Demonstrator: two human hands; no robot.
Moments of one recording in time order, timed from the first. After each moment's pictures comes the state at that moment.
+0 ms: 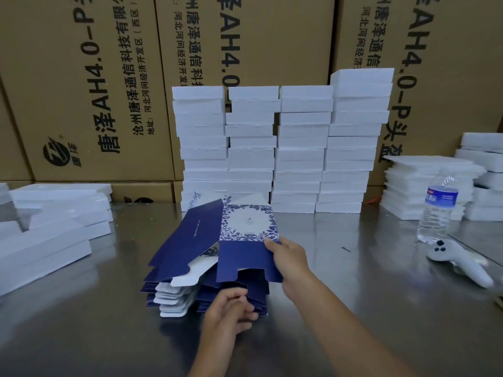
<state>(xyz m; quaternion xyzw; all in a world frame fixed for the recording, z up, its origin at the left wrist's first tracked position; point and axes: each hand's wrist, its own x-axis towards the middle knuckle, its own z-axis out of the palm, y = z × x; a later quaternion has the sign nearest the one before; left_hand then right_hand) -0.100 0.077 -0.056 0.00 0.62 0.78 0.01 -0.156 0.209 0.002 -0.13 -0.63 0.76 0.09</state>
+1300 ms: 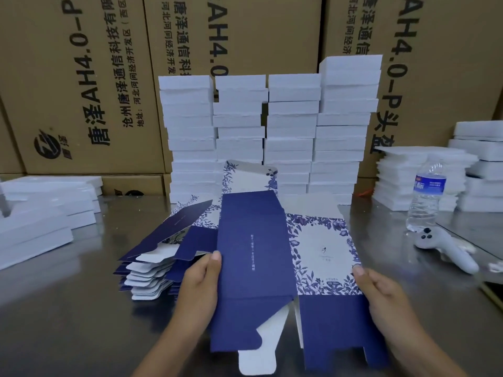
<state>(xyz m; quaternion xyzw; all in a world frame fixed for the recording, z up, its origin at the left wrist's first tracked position) -0.108 0.098 -0.051 0.09 0.71 0.70 -0.10 -0.058 0.366 -0.068 -0.05 -0.72 0.65 0.22</state>
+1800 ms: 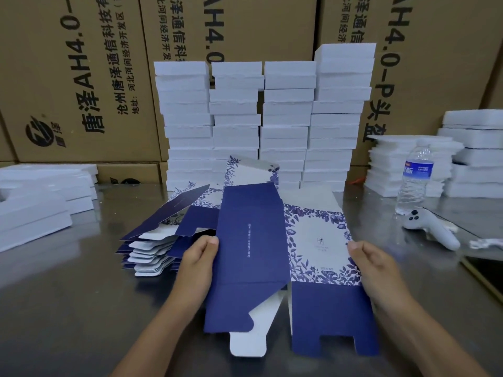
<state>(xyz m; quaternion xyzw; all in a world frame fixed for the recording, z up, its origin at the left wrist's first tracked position) -0.108 0.088 -0.064 0.10 0.71 0.69 -0.09 -0.049 0.359 -0.064 -0.05 -0.71 0.65 0.27</state>
